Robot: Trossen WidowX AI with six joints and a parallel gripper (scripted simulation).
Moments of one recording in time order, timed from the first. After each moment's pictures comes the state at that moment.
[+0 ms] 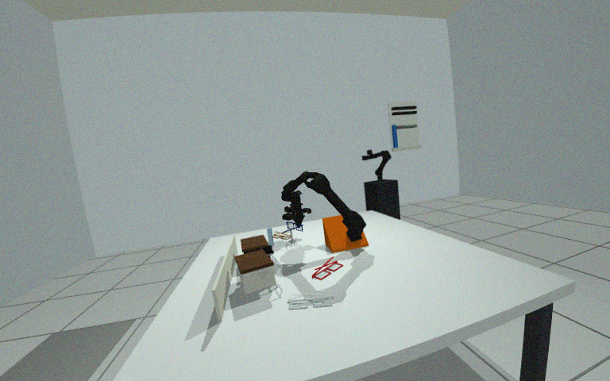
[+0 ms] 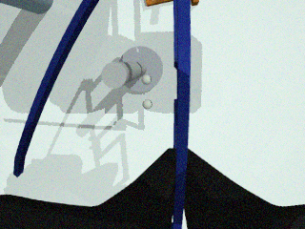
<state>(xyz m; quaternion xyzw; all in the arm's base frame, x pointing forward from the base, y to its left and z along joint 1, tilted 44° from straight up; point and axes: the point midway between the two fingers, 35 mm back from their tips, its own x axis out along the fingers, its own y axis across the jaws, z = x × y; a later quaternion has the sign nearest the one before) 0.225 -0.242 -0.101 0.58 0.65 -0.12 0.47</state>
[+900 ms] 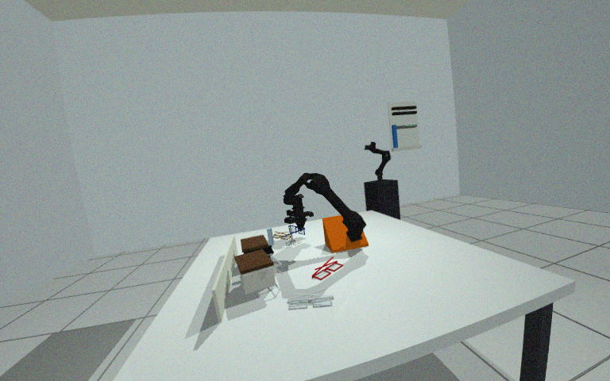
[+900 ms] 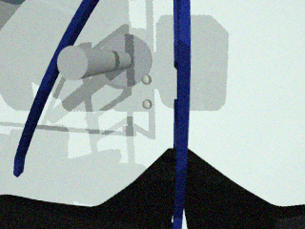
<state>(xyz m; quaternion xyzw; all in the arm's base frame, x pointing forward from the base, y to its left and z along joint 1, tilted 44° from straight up) 0.218 -0.225 -0.116 0.59 0.65 -0.12 0.46</state>
